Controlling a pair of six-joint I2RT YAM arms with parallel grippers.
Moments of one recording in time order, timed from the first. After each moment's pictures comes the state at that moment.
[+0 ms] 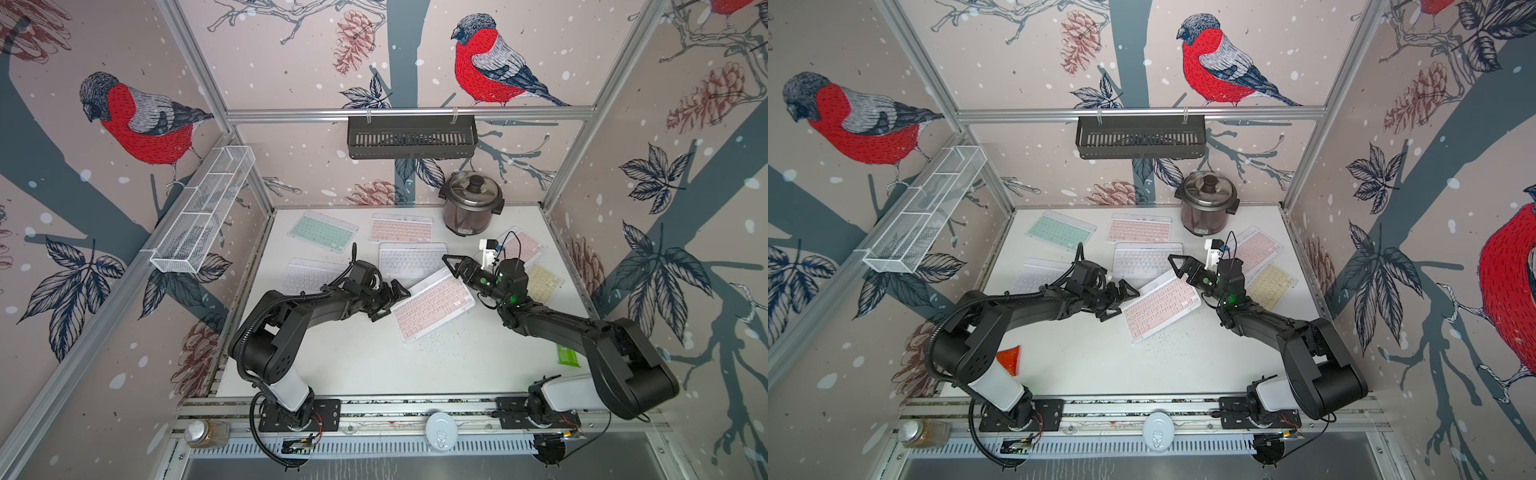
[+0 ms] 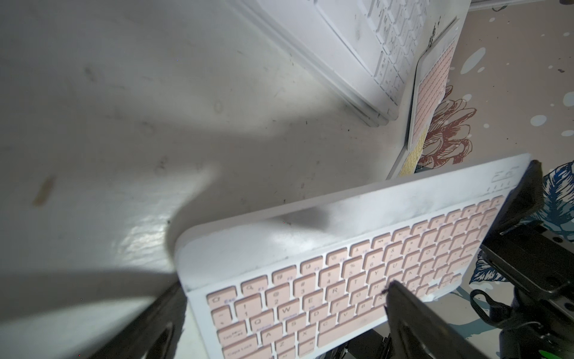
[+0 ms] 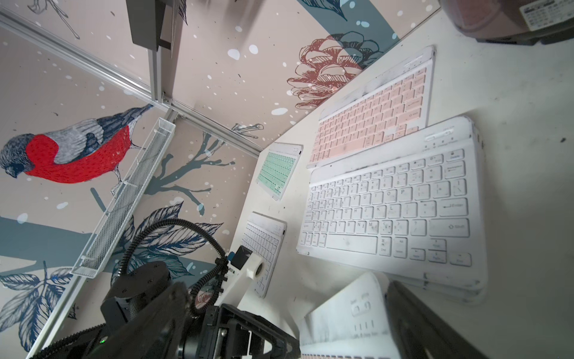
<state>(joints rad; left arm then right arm) -0.51 1.65 0.74 0.06 0.57 -1.02 0.38 1.40 0.50 0.73 -0.44 0.92</state>
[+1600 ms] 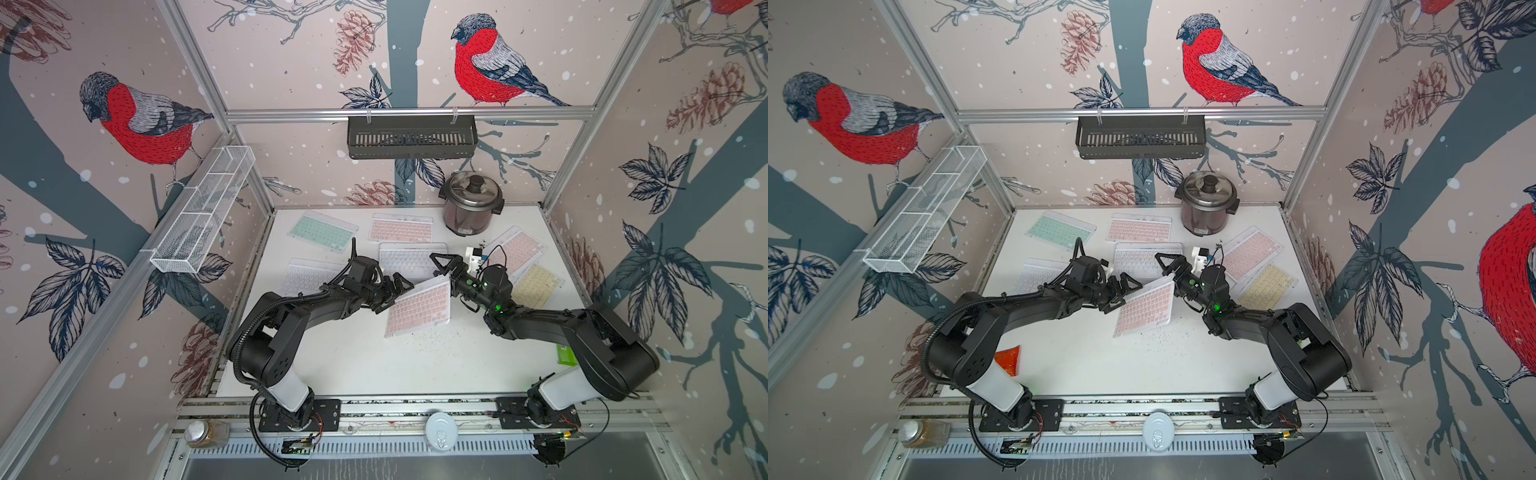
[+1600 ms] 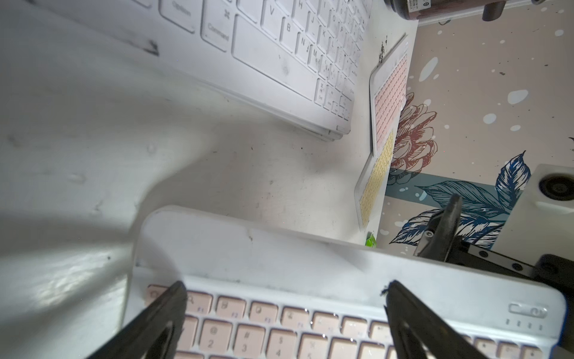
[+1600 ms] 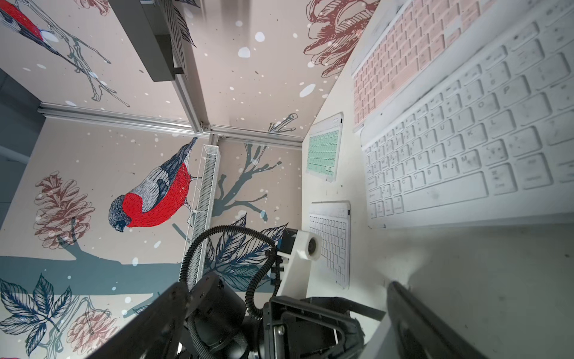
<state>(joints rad) -0.51 1.63 0.76 0.14 0.56 -1.02 0.54 1.50 0.49 0.94 -0.34 1.36</state>
